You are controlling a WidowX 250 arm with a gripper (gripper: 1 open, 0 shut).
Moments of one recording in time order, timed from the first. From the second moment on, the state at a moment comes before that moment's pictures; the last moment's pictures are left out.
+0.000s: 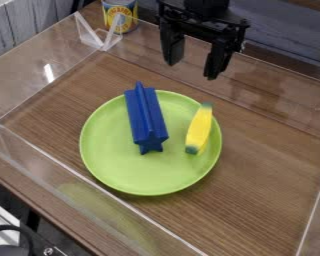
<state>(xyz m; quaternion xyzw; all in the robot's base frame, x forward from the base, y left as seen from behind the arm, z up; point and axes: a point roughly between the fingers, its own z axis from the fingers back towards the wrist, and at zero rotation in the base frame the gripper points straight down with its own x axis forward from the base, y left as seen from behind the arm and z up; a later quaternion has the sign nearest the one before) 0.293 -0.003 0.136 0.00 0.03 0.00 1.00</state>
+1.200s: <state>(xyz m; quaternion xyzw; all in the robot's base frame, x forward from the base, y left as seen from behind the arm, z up) 0.290 -0.009 0.063 -0.02 0.01 0.01 1.00</state>
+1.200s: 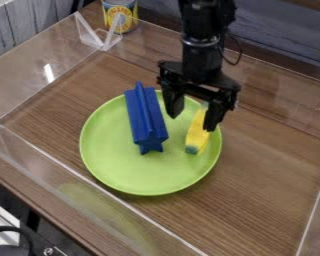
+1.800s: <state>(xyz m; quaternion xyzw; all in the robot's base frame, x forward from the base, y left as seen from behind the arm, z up) 0.294 -0.012 0.043 -0.03 0.01 0.02 1.00</state>
